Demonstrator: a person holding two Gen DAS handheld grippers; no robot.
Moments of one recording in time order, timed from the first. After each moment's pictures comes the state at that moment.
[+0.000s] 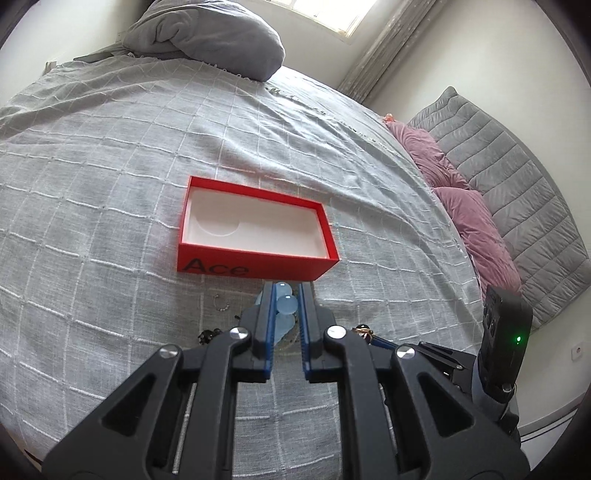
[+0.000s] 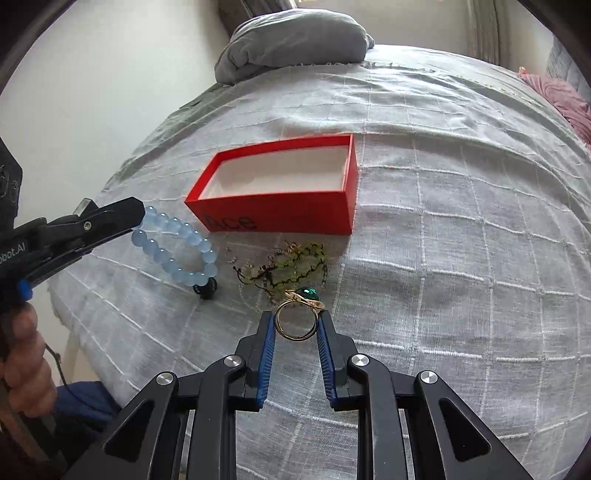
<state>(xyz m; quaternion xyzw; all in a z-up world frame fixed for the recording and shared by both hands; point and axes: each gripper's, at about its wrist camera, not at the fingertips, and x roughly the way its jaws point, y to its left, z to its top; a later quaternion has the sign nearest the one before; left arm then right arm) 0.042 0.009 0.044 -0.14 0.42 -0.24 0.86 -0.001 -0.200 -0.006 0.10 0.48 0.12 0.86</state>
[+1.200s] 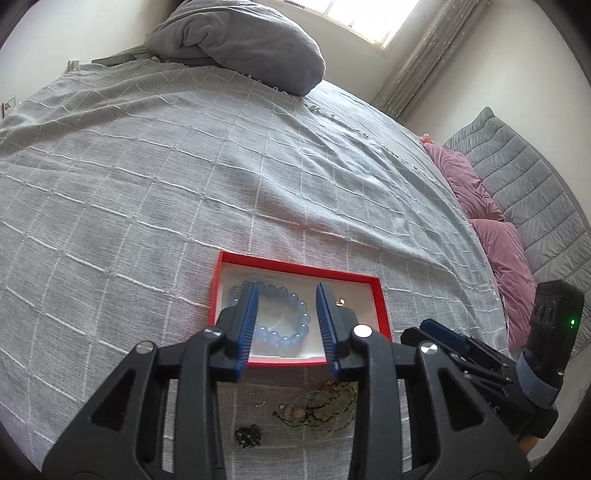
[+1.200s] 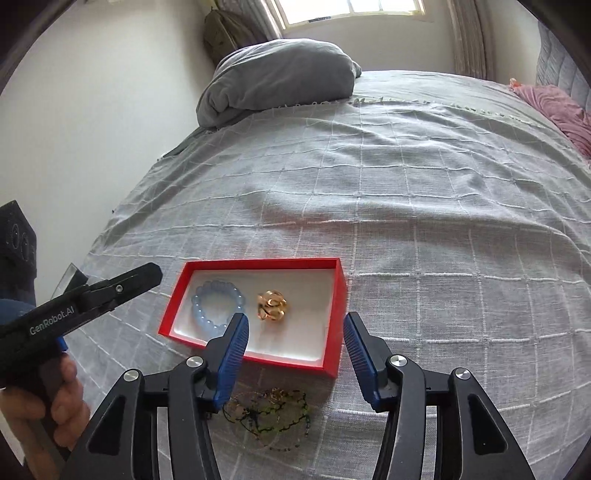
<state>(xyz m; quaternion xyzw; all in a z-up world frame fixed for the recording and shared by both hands) 0.138 0.006 0.030 -0.15 0.44 -0.16 0.87 0.105 -0.222 0.023 0.13 0.44 0.09 0.88</state>
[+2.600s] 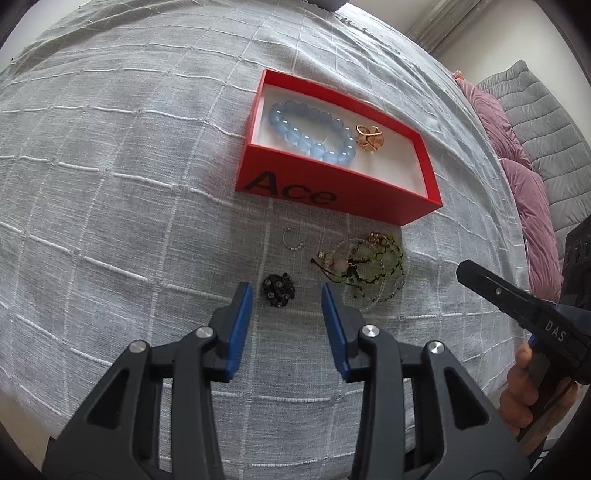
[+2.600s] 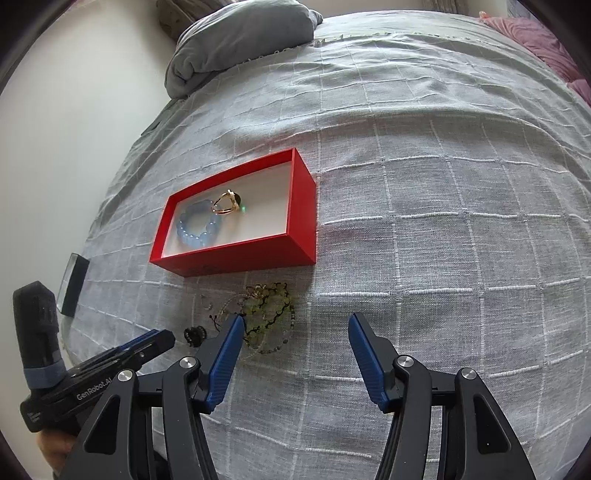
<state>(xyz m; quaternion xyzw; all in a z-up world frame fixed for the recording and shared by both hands) 0.067 0.002 -0.034 -0.11 0.58 -0.13 0.80 0.049 -0.237 -0.010 0.19 0.53 0.08 0.82</state>
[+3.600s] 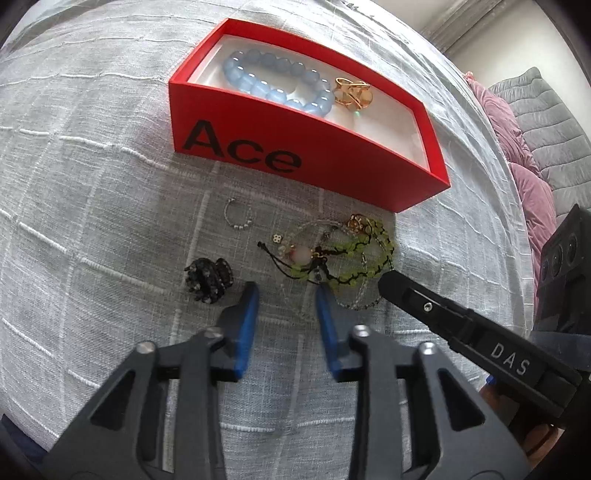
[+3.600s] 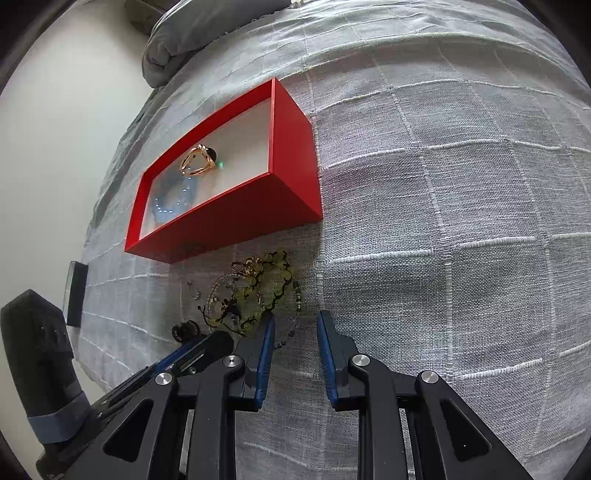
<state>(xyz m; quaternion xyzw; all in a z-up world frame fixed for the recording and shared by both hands) 0.070 -0.044 -0.062 -0.13 0.59 -0.11 0.79 0.065 -0.226 -0.072 0.25 0.57 0.08 0.78</state>
